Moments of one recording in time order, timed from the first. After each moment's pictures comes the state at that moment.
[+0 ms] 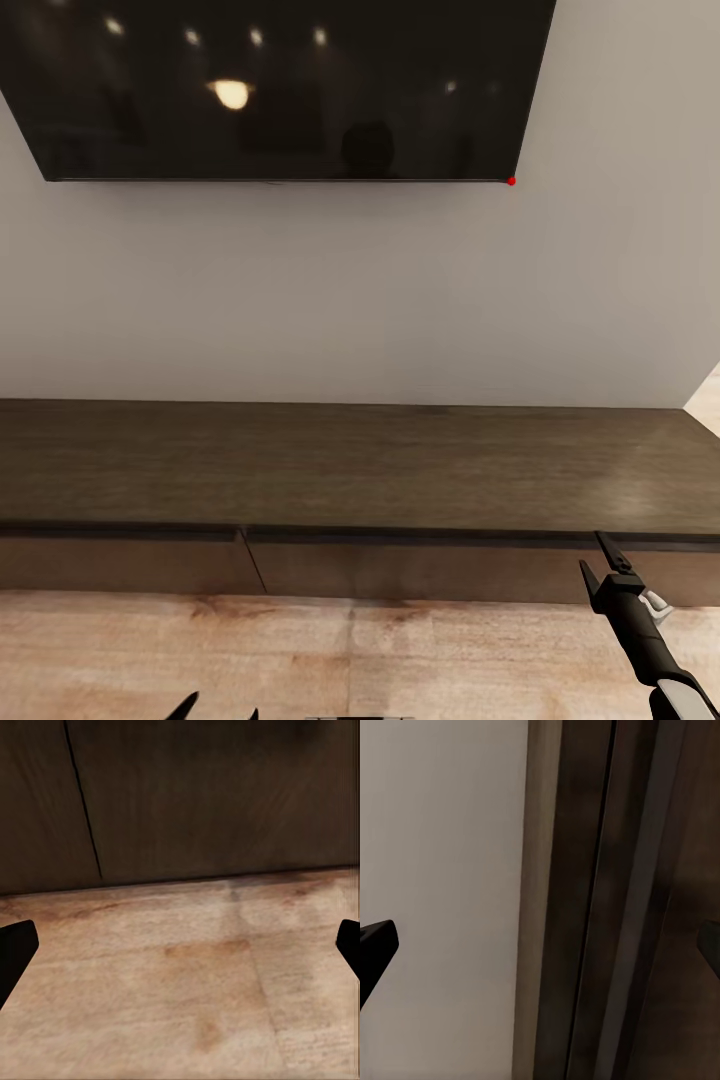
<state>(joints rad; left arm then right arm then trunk) 0.38 0.05 -0.06 -1.52 0.02 -0.06 -0.15 -0.43 -0.18 -0.82 -0.49 -0.93 0.41 0.90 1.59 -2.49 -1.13</state>
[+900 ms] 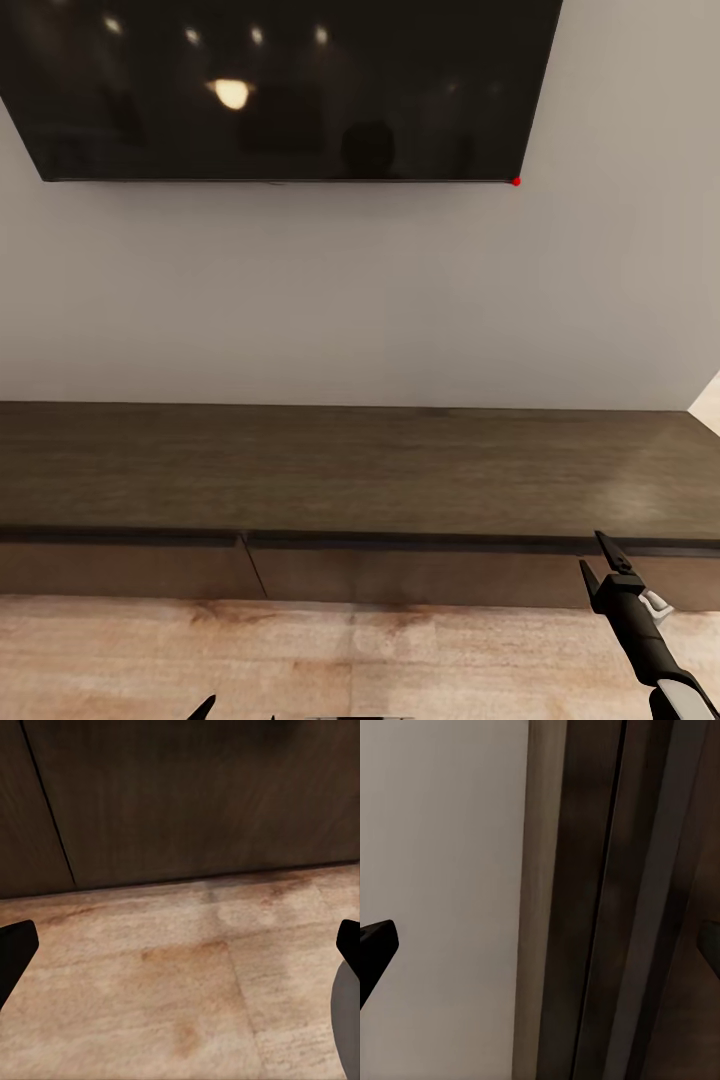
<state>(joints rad) 0.38 0.05 -0.12 -1.51 0.01 -0.06 -0.14 -0.43 -0.18 -0.82 -0.49 -0.93 0.41 0.91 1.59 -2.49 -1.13</state>
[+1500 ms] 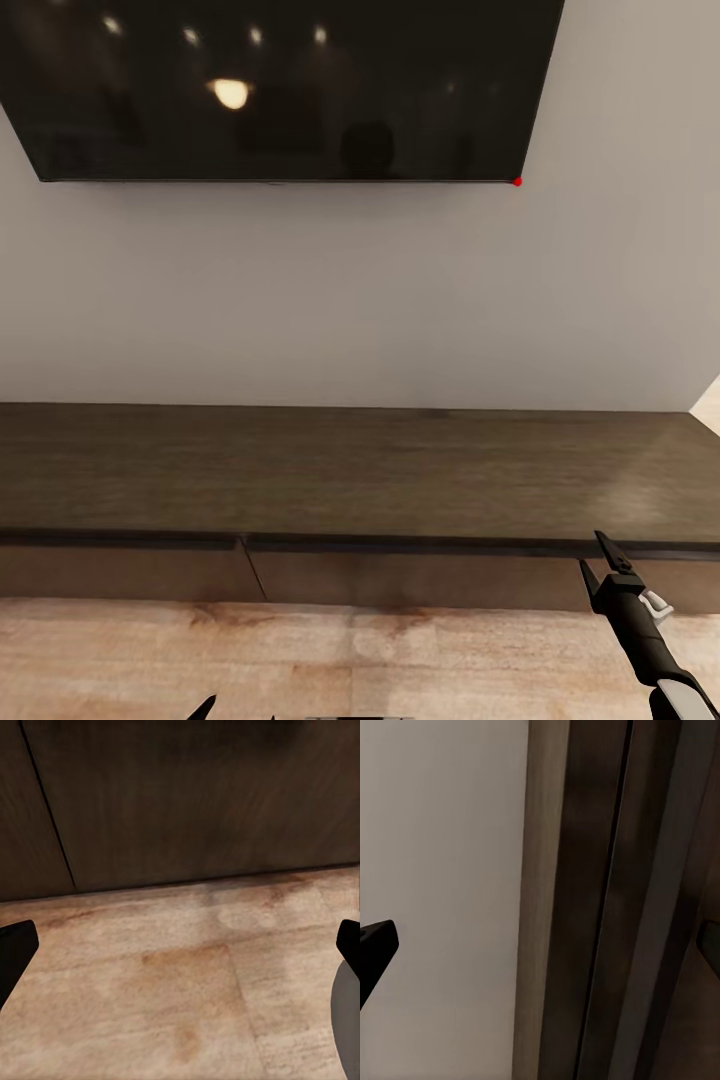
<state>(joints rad) 0.38 0.05 -0.12 -1.51 0.01 -0.06 -0.14 -0.43 -0.18 -0.82 -0.49 -0.93 0.41 0.90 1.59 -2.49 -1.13</state>
